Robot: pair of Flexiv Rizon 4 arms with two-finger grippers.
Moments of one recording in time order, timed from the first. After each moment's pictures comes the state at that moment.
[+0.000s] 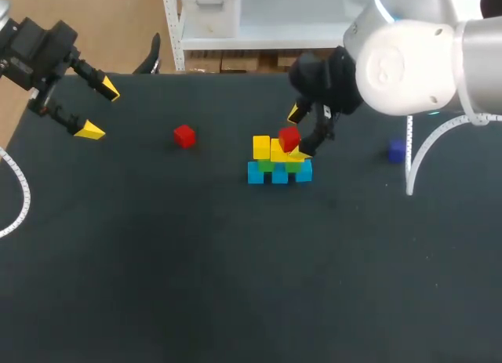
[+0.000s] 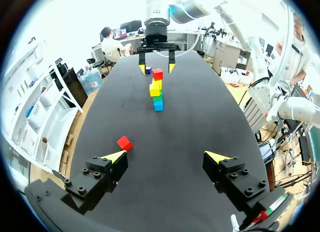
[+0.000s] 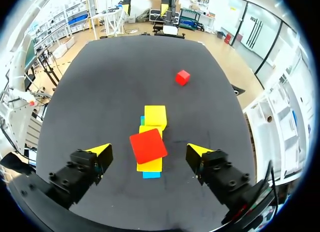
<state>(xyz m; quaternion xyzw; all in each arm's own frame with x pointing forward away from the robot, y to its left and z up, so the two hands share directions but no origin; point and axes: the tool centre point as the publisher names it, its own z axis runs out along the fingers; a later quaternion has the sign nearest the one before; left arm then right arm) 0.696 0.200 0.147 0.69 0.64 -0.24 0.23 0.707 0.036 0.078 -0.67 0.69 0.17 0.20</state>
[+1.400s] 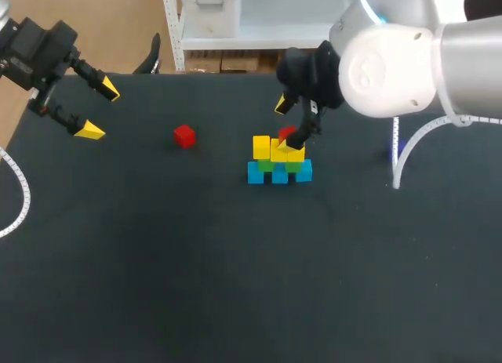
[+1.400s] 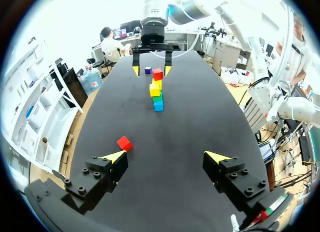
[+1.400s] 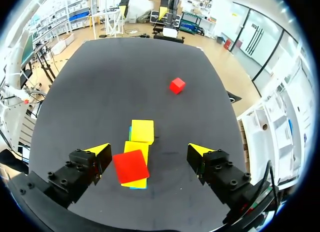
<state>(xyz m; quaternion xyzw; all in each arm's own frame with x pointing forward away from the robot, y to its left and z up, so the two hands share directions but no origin) 0.696 0.200 0.147 0.69 0.64 -0.24 0.23 0.725 0.057 0.081 -0.68 0.68 0.15 0.22</state>
